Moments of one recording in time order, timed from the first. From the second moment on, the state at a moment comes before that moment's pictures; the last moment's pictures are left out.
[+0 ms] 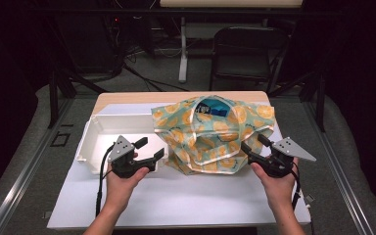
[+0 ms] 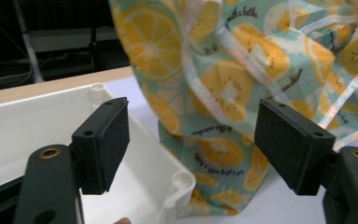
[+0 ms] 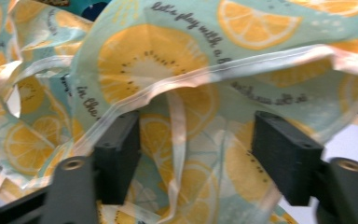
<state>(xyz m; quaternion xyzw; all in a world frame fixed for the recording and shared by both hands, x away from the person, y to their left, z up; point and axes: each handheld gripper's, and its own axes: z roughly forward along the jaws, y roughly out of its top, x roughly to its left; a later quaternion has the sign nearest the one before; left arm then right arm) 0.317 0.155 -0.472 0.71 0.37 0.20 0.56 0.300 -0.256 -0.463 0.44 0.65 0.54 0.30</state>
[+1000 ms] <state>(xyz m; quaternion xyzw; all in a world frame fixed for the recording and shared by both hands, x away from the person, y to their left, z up) 0.335 0.143 -0.444 0.71 0.34 0.16 0.60 0.283 -0.254 -0.477 0.41 0.68 0.52 0.33</state>
